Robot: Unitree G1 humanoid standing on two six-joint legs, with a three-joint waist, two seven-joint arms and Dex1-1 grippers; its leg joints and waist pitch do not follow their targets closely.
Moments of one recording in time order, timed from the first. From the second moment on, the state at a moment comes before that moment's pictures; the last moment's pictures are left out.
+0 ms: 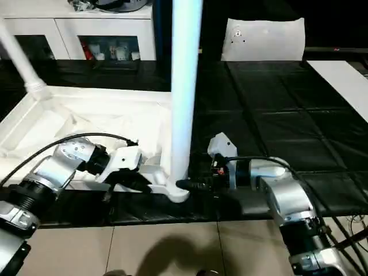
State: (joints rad) left arm -0.67 0.45 -0.41 0.59 0.07 -0.06 -1.48; right arm -0.40 -0.47 0.18 0.23 0.25 0.27 1.26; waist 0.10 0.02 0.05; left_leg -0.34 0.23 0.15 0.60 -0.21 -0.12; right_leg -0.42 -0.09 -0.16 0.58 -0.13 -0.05
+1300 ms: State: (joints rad) left arm -0.73 0.31 -0.33 0.69 0.10 0.18 -1.16; right arm -0.39 -0.27 0.06 0.25 0.24 0.39 0.86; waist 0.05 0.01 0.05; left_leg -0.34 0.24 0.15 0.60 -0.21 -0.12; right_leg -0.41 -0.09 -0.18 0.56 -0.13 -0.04
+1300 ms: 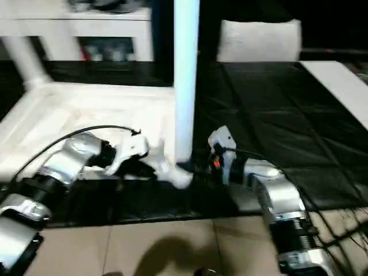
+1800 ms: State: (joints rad) left arm -0.75 0.16 -0.25 0.68 0.11 0.35 -0.80; right arm -0.50 -0.03 -0.03 0.35 0.14 0.38 0.35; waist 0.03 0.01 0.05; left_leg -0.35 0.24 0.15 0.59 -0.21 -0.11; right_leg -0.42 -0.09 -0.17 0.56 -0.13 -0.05
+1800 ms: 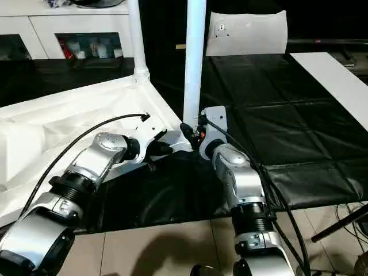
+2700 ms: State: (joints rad) left arm -0.69 0.44 -0.43 0.62 0.06 -0.08 -1.50; right arm -0.38 -0.50 0.17 0.21 0.31 0.30 1.32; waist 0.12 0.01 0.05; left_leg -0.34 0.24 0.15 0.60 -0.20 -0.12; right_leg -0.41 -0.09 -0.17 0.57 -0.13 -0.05
